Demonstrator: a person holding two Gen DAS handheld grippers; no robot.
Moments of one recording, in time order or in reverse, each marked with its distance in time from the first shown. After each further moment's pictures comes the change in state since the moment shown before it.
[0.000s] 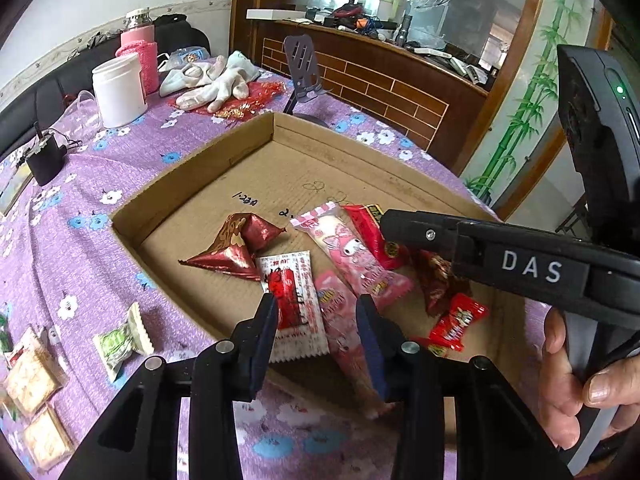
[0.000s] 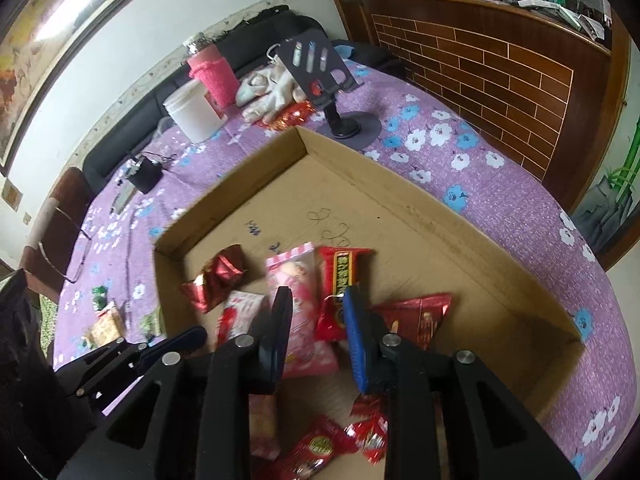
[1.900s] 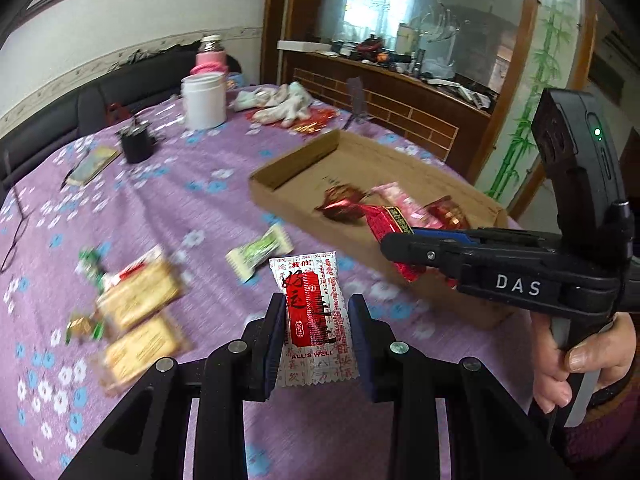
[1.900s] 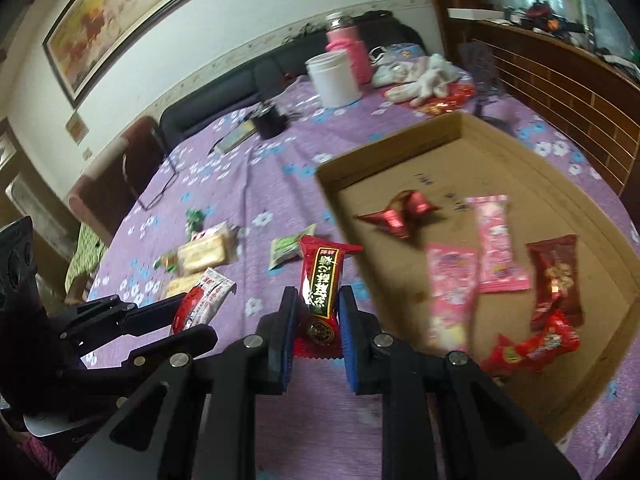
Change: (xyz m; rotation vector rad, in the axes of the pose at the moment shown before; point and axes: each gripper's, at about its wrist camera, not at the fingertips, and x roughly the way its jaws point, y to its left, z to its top) left arm -0.102 0.056 -0.070 -0.005 -0.113 0.053; right arm -0.019 0.097 -0.068 -0.217 -0.019 0.173
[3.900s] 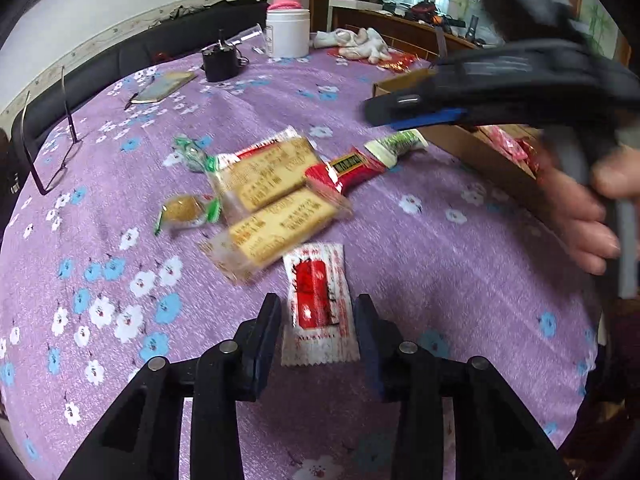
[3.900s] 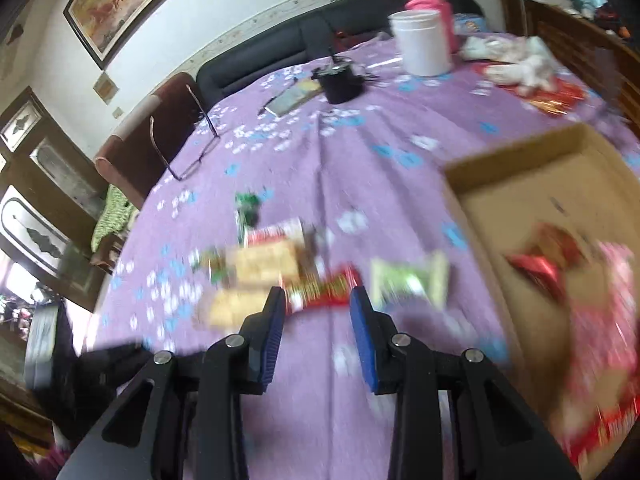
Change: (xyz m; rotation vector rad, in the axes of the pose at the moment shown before) left arm -0.013 0.100 -0.078 -0.069 0.150 0.144; right arm 0.109 0.086 0.047 -0.099 0.198 0.150
